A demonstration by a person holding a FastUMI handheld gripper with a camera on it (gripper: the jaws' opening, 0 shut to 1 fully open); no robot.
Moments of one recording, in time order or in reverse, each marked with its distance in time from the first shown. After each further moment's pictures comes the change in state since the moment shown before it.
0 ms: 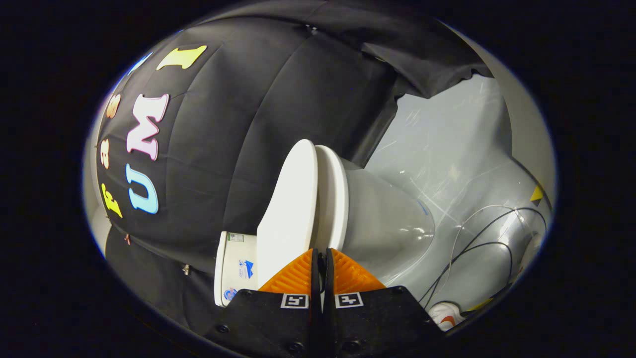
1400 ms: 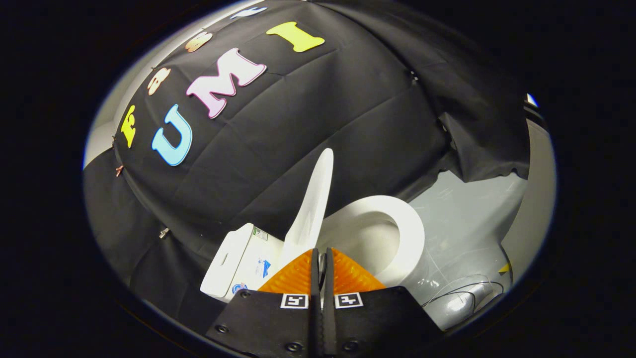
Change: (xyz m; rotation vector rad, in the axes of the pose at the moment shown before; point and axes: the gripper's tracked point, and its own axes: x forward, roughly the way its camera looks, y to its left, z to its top) arm -0.002 0.008 0.022 -0.453 -0.162 0.047
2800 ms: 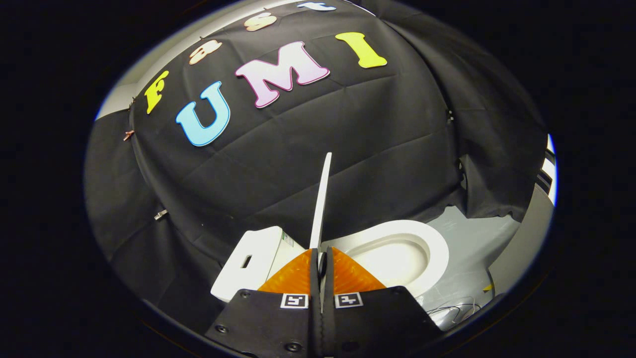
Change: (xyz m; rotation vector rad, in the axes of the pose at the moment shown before) arm 0.001 0.025 0.015 -0.194 -0.060 -0.021
